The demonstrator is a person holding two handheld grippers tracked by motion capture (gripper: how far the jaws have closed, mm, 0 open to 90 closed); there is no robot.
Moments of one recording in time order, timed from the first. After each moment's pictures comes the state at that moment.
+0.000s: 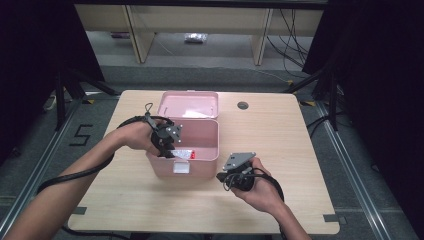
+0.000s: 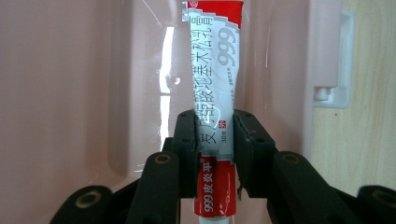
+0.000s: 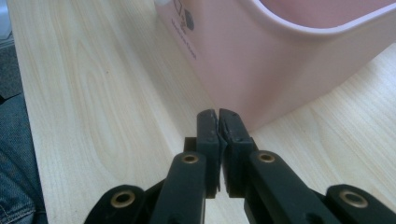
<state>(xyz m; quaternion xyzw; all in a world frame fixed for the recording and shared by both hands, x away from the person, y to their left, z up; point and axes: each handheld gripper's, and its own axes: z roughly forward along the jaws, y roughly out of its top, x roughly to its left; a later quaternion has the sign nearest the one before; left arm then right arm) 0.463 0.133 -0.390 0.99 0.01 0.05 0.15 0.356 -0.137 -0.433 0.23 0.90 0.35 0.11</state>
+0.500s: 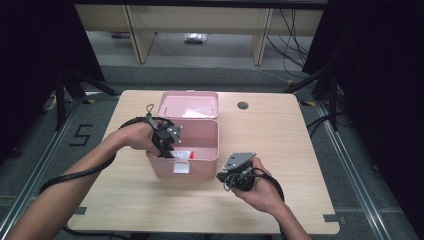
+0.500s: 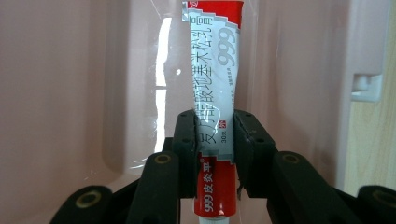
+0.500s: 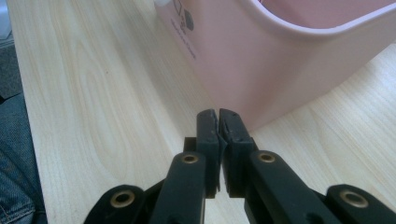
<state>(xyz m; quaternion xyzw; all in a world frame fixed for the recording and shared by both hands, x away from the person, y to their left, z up) 0.470 0.134 -0.400 0.99 0.02 0.04 0.14 0.355 -0.138 -0.433 0.23 0.90 0.35 0.12</state>
